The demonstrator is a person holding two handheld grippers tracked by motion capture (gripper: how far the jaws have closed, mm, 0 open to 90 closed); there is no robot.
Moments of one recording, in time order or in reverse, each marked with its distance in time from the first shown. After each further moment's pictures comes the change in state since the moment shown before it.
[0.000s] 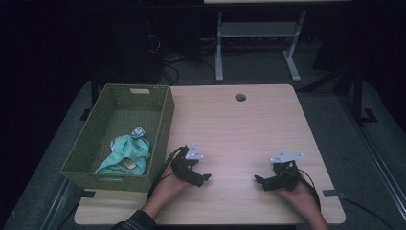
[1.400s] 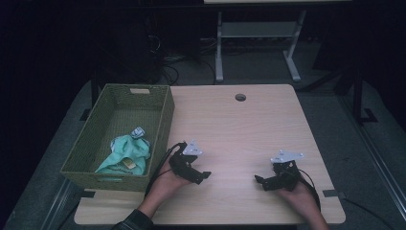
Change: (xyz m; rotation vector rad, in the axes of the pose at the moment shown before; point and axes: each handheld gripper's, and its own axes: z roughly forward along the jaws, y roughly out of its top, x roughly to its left) left arm 0.001 0.013 -0.016 -0.012 -0.037 -0.008; right arm 0.000 0.000 0.000 0.001 0.000 0.000
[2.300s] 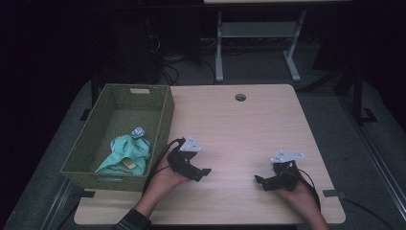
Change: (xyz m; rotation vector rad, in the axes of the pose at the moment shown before) left arm -0.002 0.014 -0.019 -0.028 -0.009 0.014; right arm 0.000 0.000 0.000 0.000 0.000 0.000
